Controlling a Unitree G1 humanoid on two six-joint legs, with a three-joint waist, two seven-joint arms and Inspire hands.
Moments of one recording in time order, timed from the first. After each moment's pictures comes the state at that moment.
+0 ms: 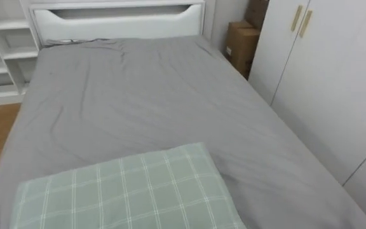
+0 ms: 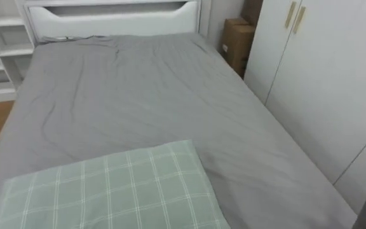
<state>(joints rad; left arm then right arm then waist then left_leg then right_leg) 0.22 0.19 0.11 1.19 0.16 0.10 0.19 0.11 -0.19 -0.07 1.24 0.00 0.04 -0.14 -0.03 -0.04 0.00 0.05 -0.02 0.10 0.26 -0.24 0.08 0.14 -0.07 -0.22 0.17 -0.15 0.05</state>
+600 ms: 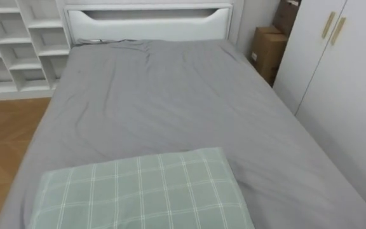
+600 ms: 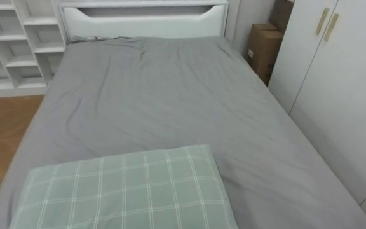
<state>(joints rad) 0.25 0.17 0.11 1.21 0.25 0.17 0.10 0.13 -0.19 -0.06 1.24 0.06 0.06 -0.12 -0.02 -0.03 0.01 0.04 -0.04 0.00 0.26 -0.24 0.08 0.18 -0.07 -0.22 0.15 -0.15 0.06</state>
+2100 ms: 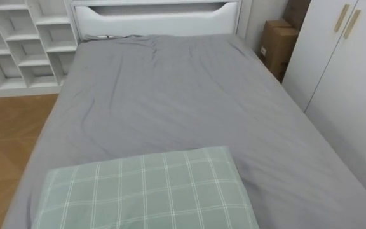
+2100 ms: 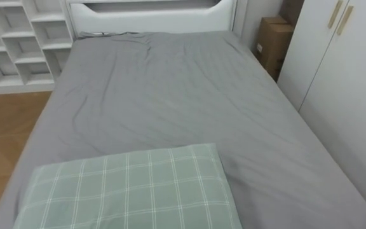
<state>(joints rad) 0.19 0.17 -0.01 1.20 0.32 0.21 0.01 0.11 -0.22 -0.04 1.27 0.10 0.09 -0.02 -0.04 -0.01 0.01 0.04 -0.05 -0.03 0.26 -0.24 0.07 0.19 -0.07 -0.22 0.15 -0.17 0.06</state>
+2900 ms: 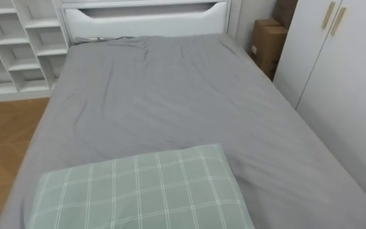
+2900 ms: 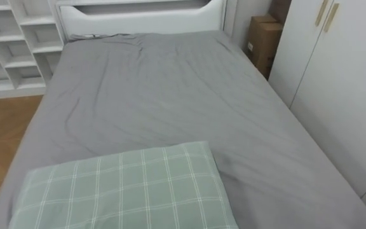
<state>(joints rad) 0.17 0.17 -0.01 1.19 0.37 0.24 -0.01 0.11 -0.22 -0.04 1.26 0.09 0.09 -0.01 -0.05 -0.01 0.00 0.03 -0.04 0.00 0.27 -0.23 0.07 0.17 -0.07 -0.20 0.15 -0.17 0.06</state>
